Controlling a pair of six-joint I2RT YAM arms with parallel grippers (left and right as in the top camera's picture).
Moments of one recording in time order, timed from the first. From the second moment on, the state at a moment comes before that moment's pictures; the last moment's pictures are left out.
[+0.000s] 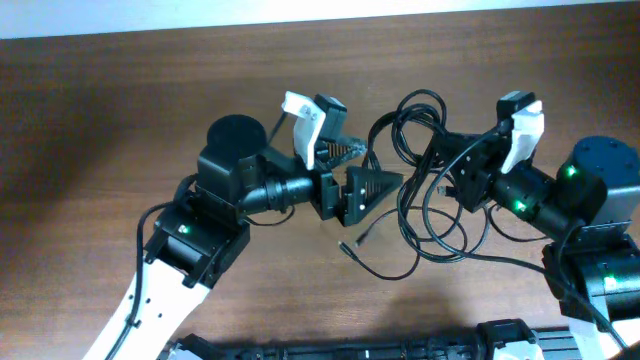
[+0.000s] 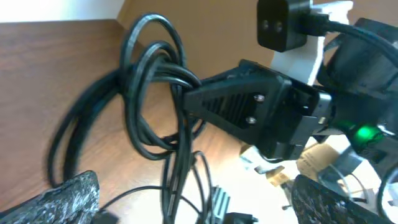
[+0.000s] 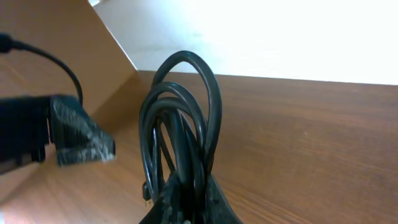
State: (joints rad) left arm -0.58 1.18 1.18 -0.26 0.72 -0.47; right arm 0.05 0.85 1.06 -0.54 -0.62 0.20
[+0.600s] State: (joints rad) left arm -0.60 1.26 1.18 -0.13 0.71 -0.62; right arm 0.05 0.85 1.06 -0.52 -0.84 0.22
